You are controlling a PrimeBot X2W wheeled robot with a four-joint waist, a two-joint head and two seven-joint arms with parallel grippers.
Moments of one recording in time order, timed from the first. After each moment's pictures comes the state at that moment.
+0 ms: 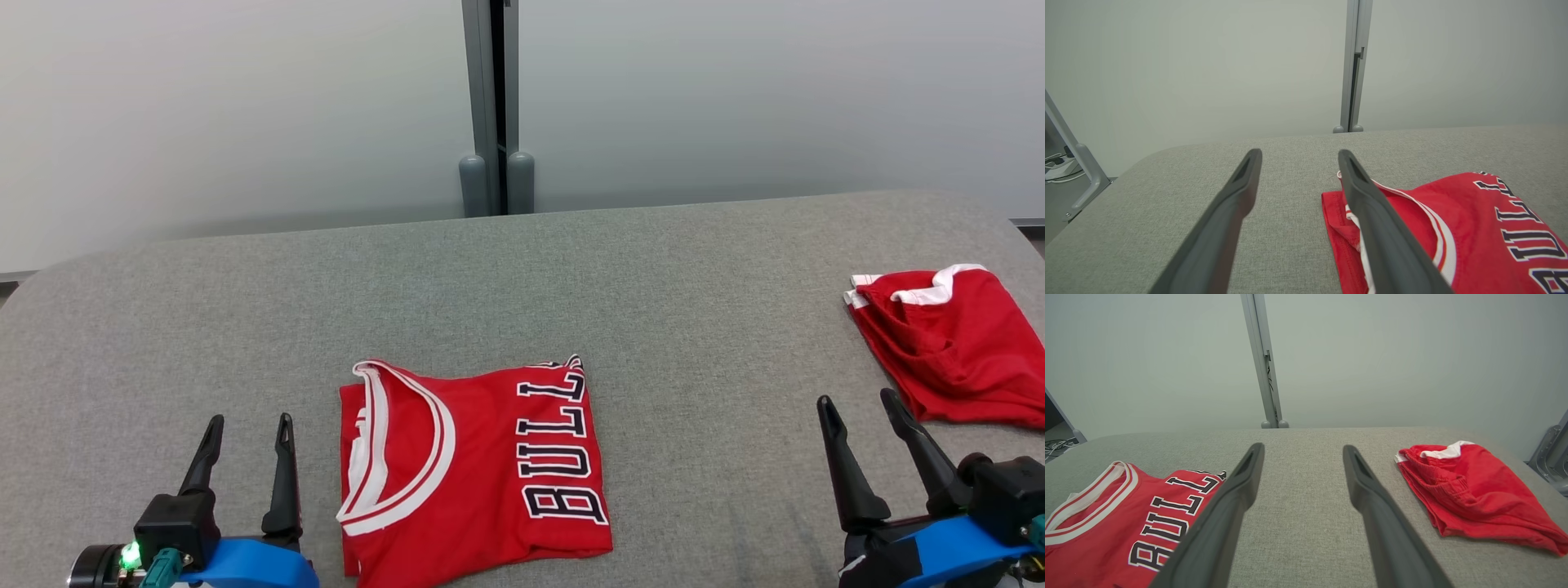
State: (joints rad) left arm 0.01 0.28 -0.24 0.16 -0.31 0.12 -0.20; right arm 0.09 -0.10 -0.03 -0.13 0.21 0.13 0.03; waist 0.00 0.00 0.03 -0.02
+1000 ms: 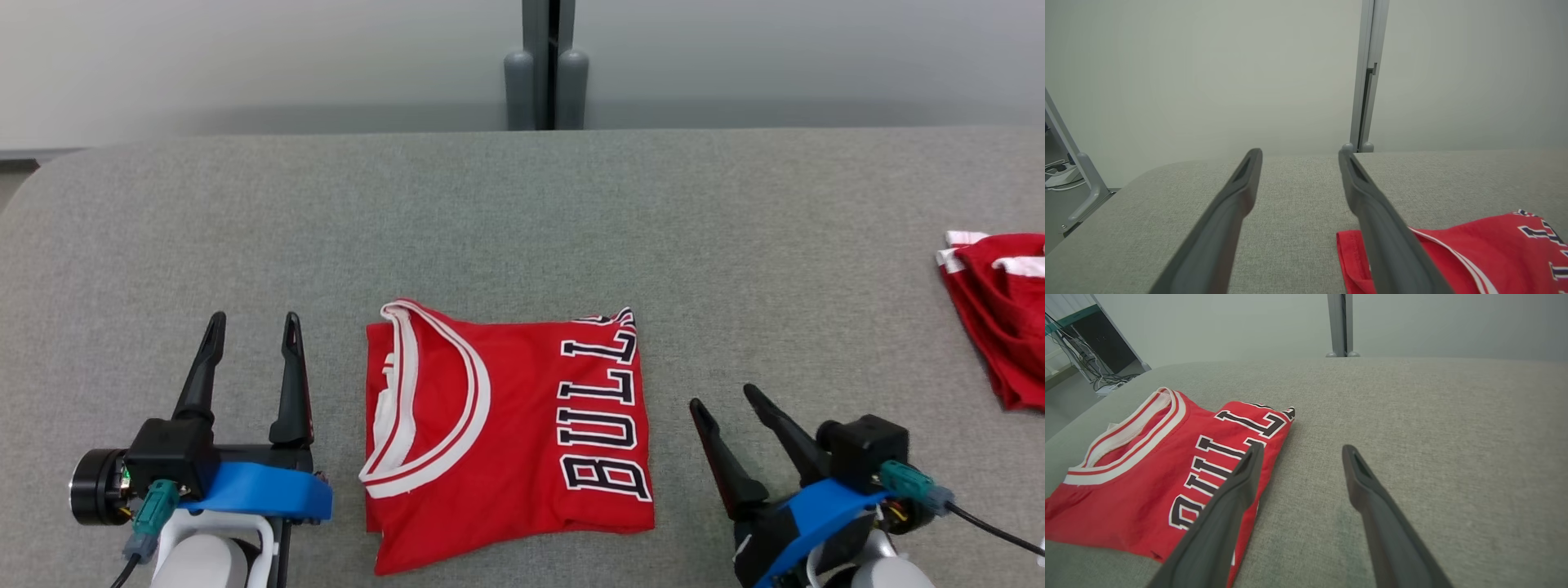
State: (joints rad) left arm -0.14 0.27 -0.25 0.13 -0.31 0.11 -0.24; right arm -0.07 -0.12 0.18 0.09 0.27 0.13 0.02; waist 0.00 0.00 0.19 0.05
